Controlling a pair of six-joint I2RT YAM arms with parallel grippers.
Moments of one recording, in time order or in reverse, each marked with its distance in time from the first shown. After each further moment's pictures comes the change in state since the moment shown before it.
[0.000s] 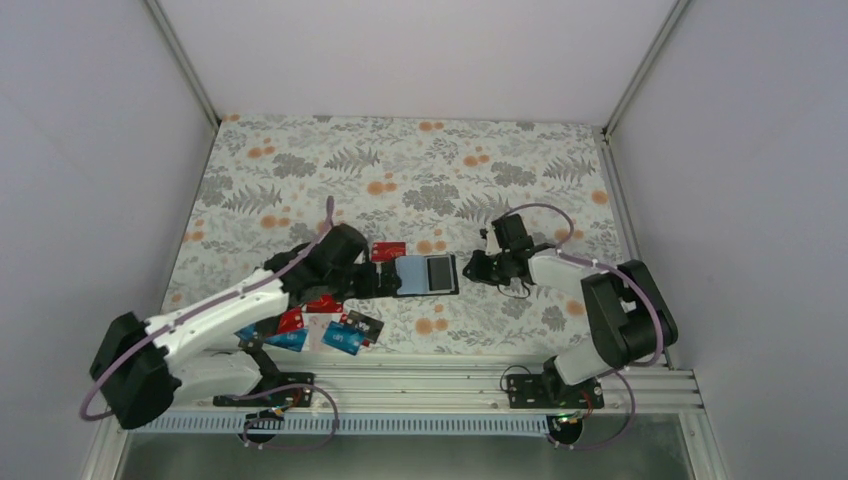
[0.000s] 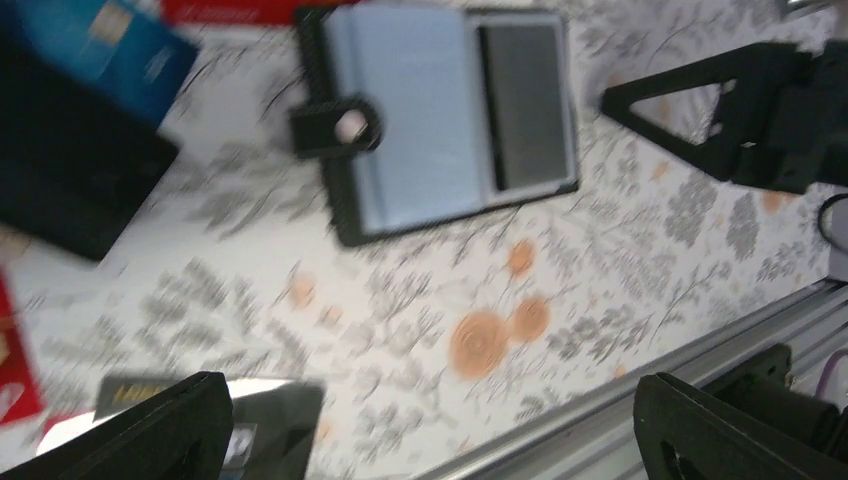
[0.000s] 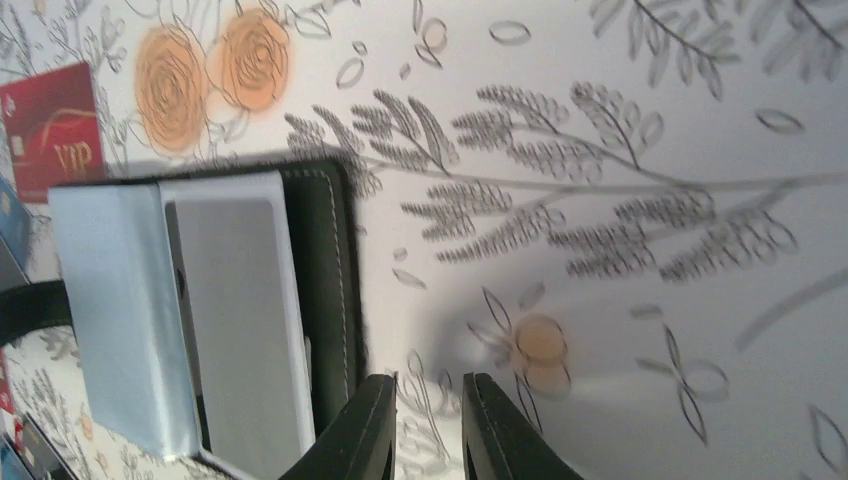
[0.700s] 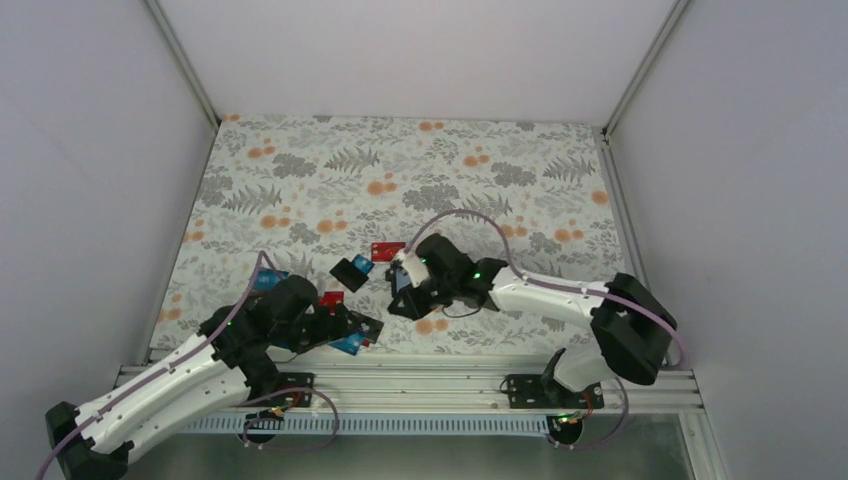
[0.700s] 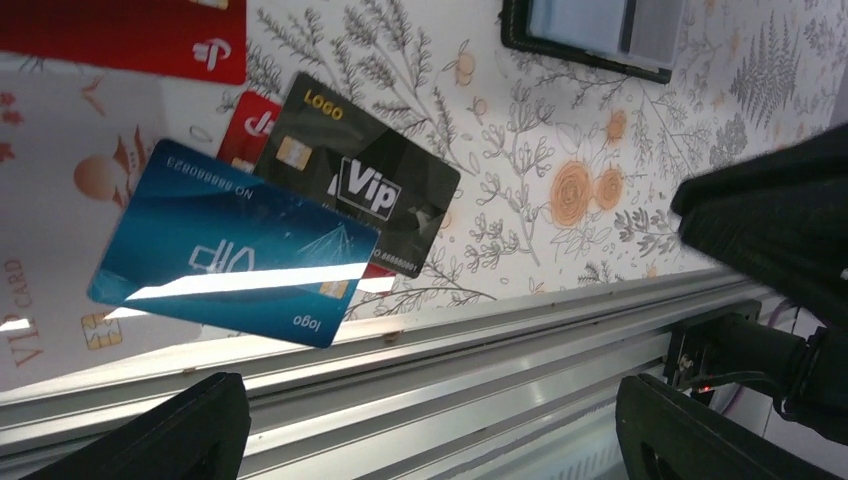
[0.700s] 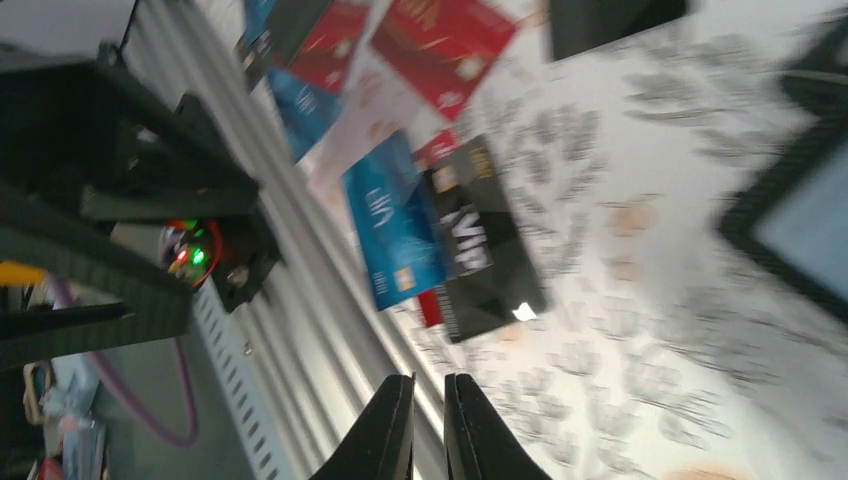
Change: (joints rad) left arm -0.034 -0.623 -0.316 -0.312 0.023 -0.253; right arm 0.540 -0.105 0.160 -0.069 -0.110 -0.048
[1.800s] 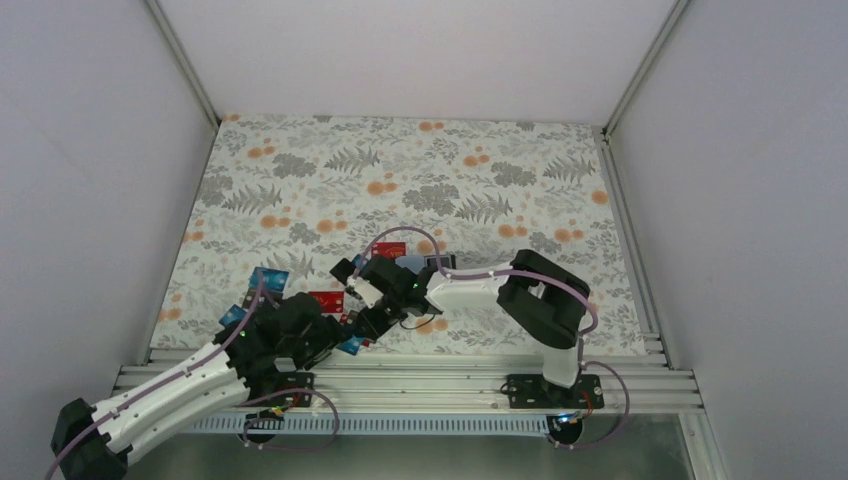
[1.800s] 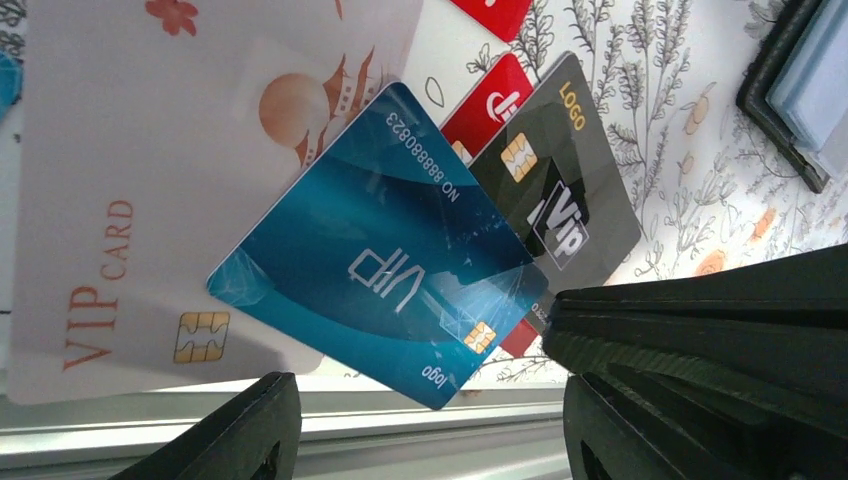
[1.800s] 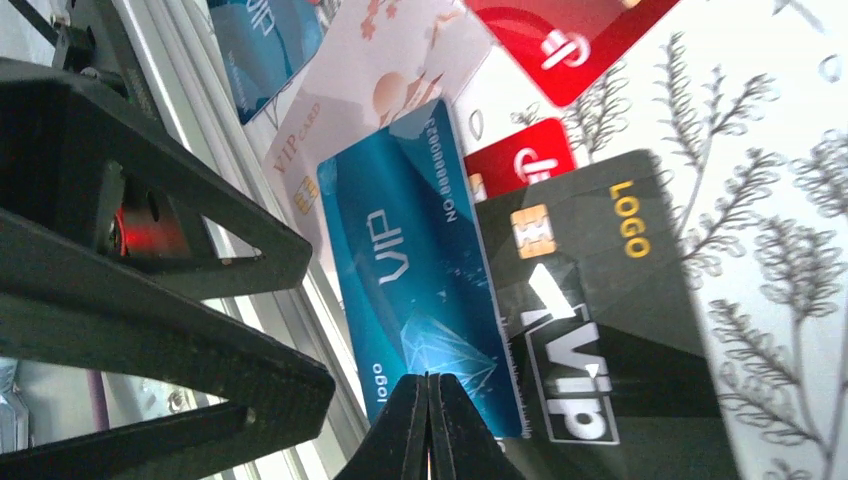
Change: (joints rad) left arm -0.011 -0.086 -0.248 0.106 -0.031 -0.321; right arm 0.196 0.458 0.245 0.086 -0.016 -0.019
